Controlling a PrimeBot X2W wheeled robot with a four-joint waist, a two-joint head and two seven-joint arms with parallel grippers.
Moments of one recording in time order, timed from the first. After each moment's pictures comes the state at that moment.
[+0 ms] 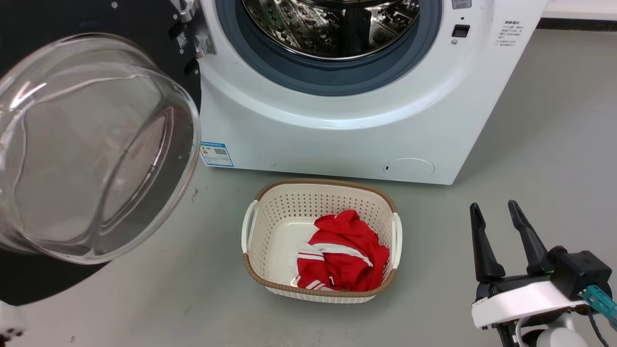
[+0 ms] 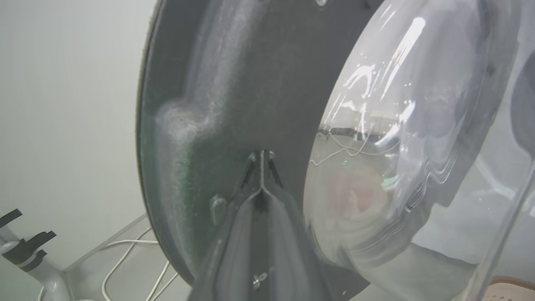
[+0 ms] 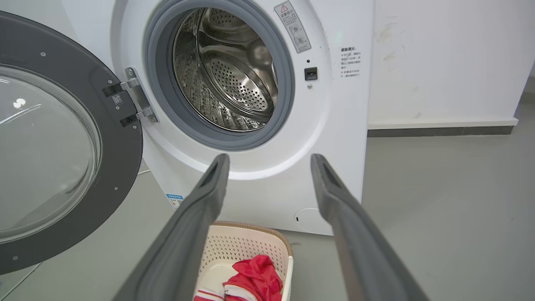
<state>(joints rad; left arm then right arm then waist) -0.02 0.37 0.35 0.21 -0.31 0.12 -0.26 -0.04 -0.05 0.02 0.07 0.19 0.13 -0.22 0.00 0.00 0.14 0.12</state>
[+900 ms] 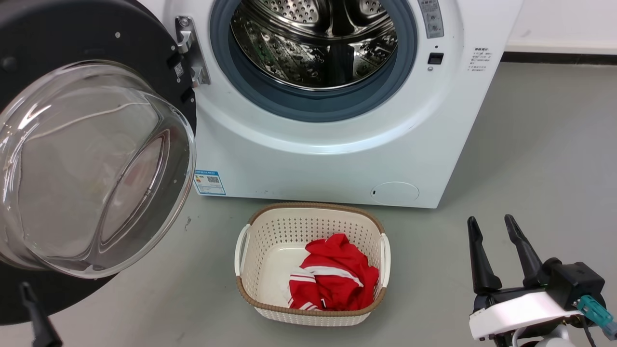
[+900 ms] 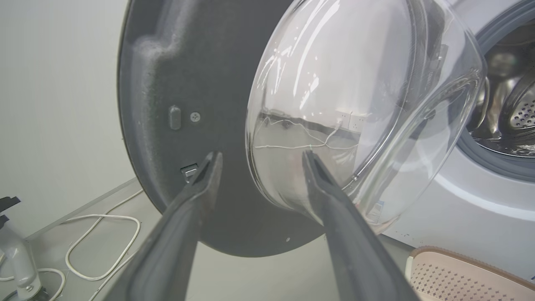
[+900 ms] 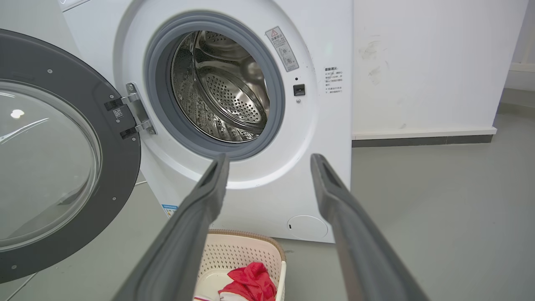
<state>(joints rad) 0.10 0.11 0.47 0.10 -0.16 0.01 -0.26 -0.02 -0.05 0.03 0.11 0.20 0.13 -0.24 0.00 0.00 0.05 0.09</state>
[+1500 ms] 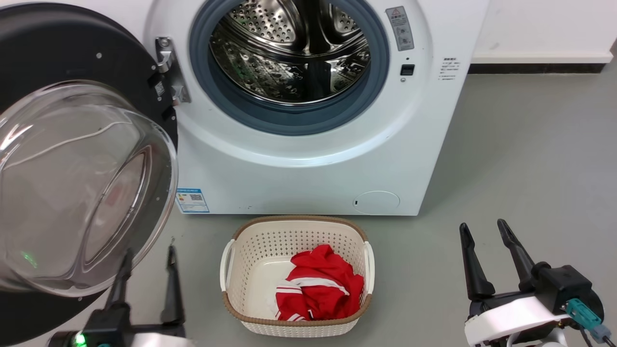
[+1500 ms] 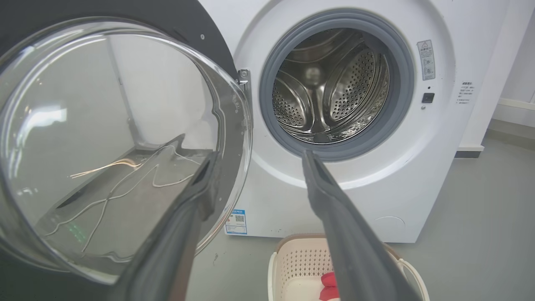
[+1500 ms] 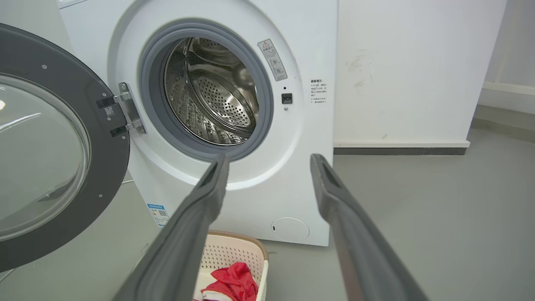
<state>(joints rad) 0.13 0.05 0.10 -0.03 -0.05 -0.04 -0.26 0.00 -0.05 0.05 0.10 0.17 0.13 -0.23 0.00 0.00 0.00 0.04</state>
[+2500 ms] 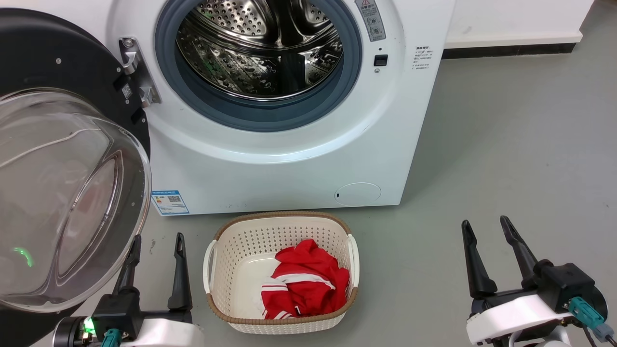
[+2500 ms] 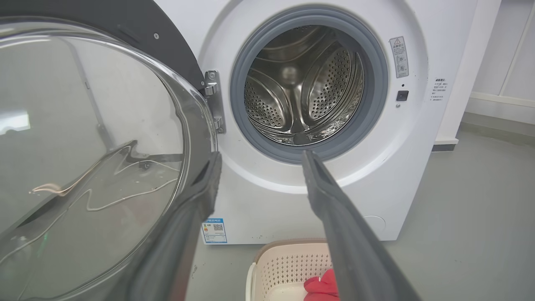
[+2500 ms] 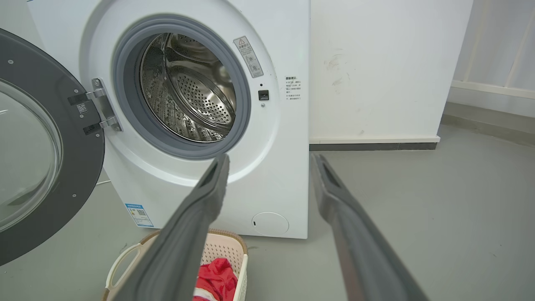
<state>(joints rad) 0.06 0.05 0.06 0.01 -0.03 -0.02 -0.26 0.00 -0.05 0.04 0.08 0.12 0.13 -0.22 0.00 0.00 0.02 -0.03</state>
